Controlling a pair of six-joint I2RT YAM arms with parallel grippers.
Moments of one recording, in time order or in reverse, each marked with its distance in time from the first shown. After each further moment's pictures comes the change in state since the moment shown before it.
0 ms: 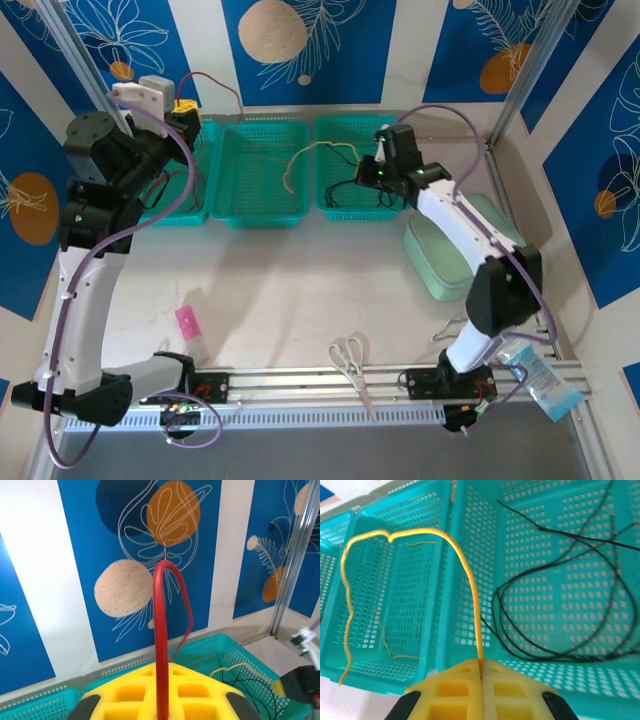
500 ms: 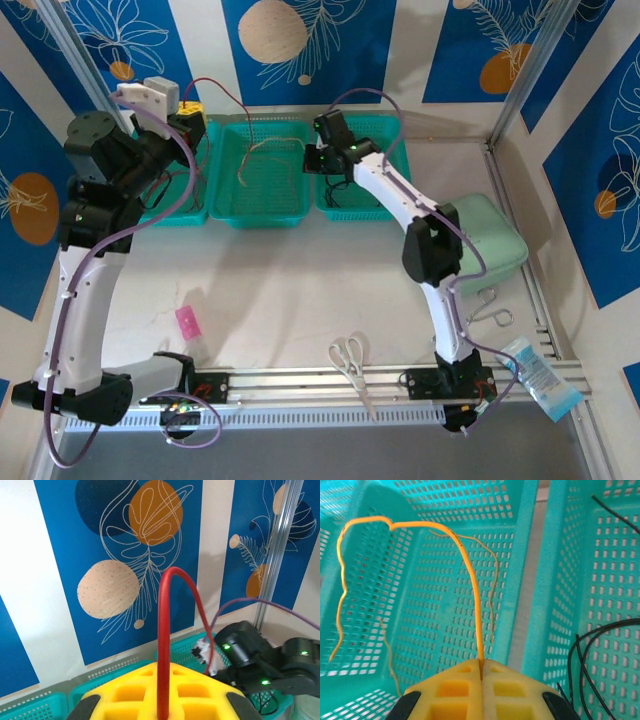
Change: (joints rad) left arm 0.000 0.000 -0.008 -0.005 0.068 0.000; right arm 0.150 0.577 0.664 -0.171 0.049 -0.039
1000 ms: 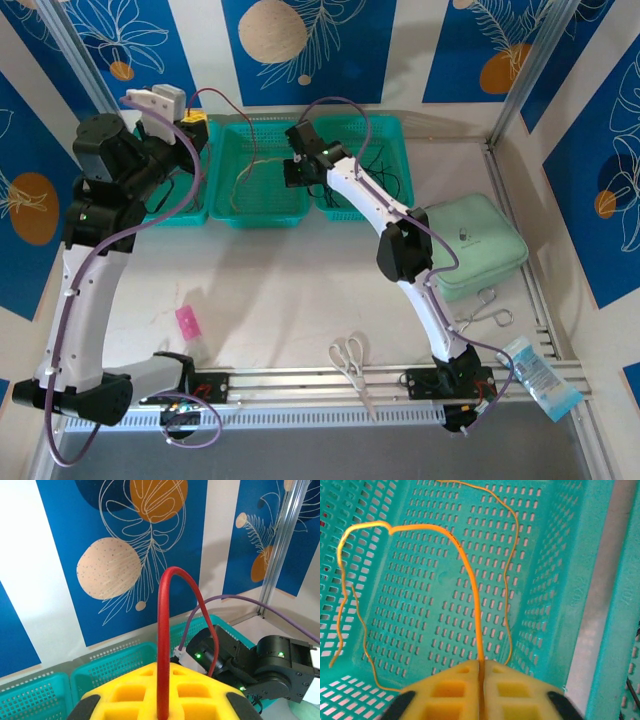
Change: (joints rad) left arm 0.000 -0.001 -0.032 -0.044 -0.017 0.018; right arm 0.079 0.206 0.298 -0.219 0.072 -0.068
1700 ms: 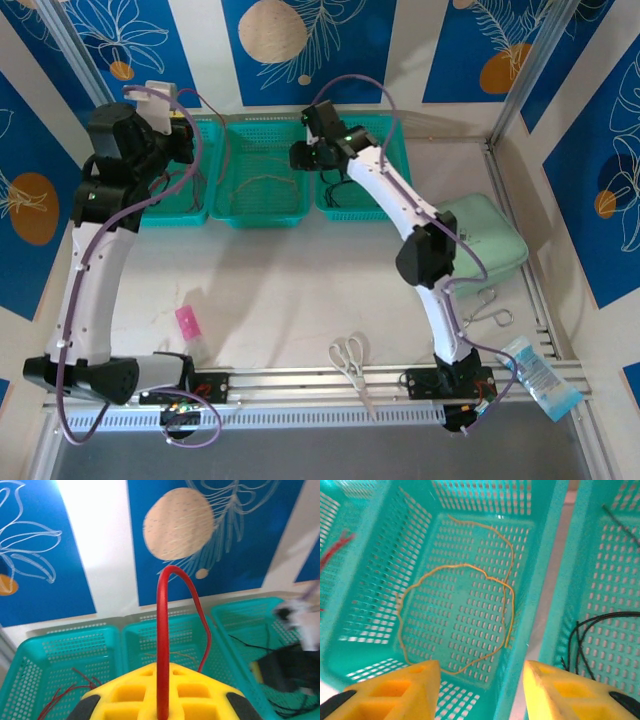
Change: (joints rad) left arm 0.068 0.117 0.045 -0.082 -0.233 -0.037; right arm -0.037 -0.270 -0.136 -0.018 -0.035 -0.009
